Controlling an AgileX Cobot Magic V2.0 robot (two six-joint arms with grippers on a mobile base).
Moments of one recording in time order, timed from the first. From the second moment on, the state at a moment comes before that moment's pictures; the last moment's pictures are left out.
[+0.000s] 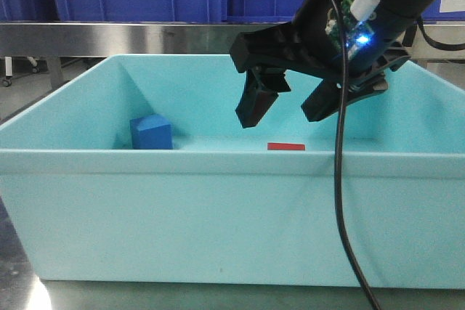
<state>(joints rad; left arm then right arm) -0.07 -0.01 0.01 -0.01 0.03 0.14 0.59 1.53 -0.97 0.11 0.38 0.11</state>
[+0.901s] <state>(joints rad) -0.07 -0.01 0.01 -0.01 0.03 0.14 0.61 1.65 -0.98 0.13 0.41 0.11</state>
